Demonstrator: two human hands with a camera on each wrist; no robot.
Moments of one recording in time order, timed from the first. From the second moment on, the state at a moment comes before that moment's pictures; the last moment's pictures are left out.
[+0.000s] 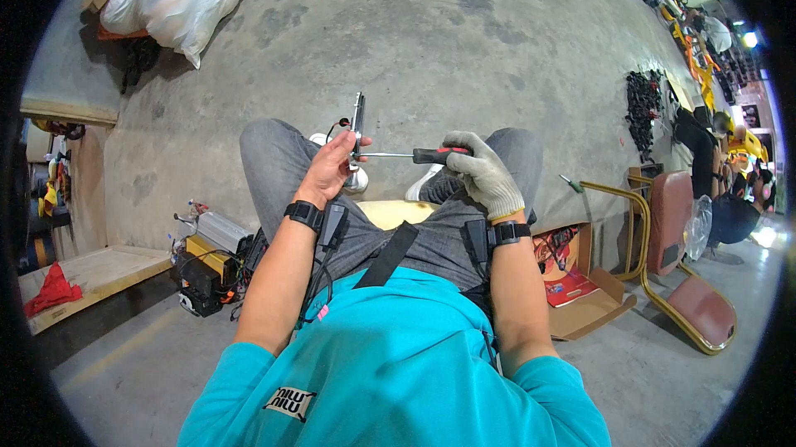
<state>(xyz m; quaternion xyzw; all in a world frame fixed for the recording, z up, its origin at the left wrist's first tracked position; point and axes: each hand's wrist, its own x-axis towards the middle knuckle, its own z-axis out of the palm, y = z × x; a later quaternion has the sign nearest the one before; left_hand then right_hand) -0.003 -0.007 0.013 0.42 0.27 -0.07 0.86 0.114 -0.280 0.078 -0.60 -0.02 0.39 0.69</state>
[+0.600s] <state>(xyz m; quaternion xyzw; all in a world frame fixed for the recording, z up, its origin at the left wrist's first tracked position) -0.003 -0.005 0.013 0.43 0.27 -0.06 0.86 0.111 -0.272 0.087 -0.61 0.04 0.44 0.66</state>
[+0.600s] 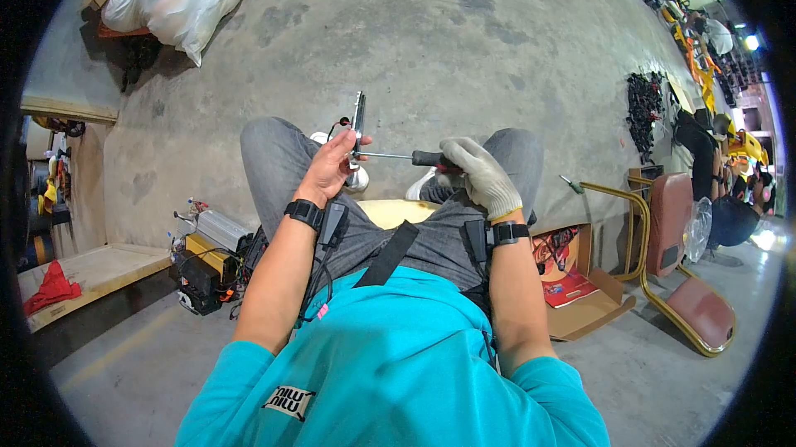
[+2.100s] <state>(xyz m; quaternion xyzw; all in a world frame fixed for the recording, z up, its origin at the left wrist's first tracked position) -0.010 -0.018 0.022 0.39 0.19 -0.20 0.88 0.105 -0.270 0.071 -0.51 0.07 0.38 0.77</state>
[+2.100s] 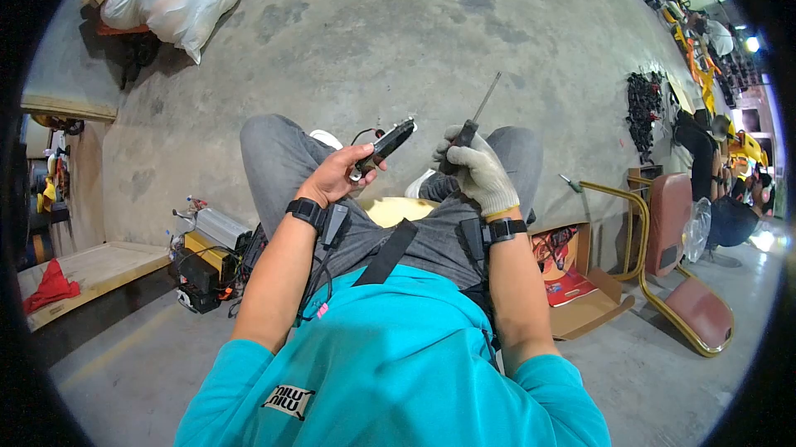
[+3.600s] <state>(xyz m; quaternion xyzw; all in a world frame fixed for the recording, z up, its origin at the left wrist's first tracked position) 0.004 -0.017 0.005 0.47 0.25 -0.02 0.85 0.108 -0.255 0.061 -0.53 -0.01 0.42 0.74</state>
